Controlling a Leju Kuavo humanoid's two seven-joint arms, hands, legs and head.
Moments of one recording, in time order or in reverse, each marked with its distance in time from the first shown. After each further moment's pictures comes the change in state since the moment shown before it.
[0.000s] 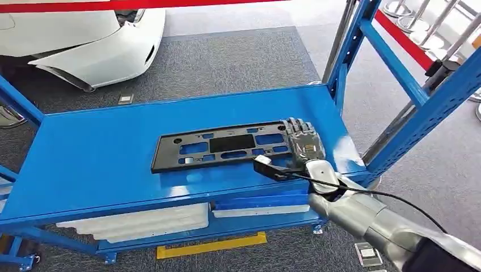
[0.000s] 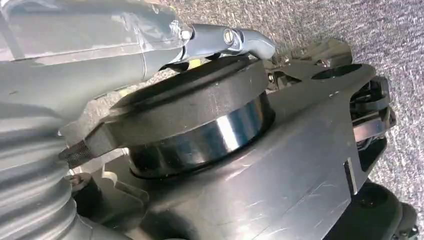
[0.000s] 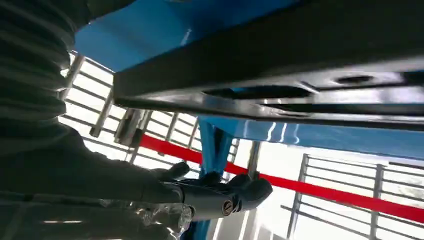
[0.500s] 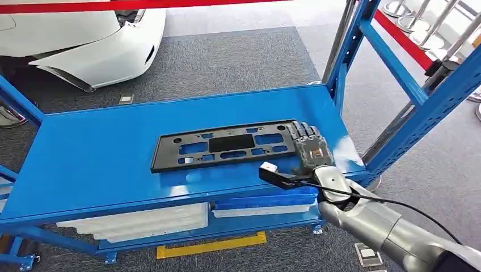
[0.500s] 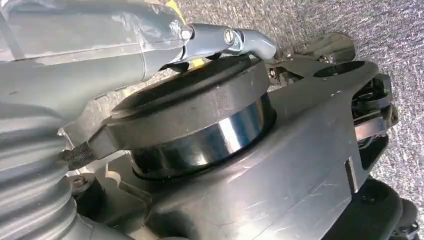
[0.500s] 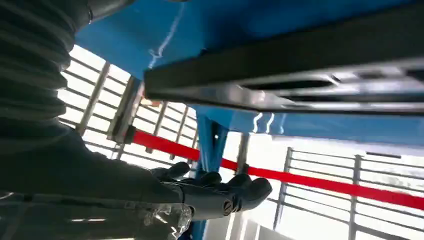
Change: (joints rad) left arm -0.004 0.007 -0.003 0.000 0.043 -0.020 0.012; right arm 0.044 -0.065 -0.034 -0.154 0.021 0.005 -0.052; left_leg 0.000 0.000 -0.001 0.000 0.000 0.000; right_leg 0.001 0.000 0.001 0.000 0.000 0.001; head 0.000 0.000
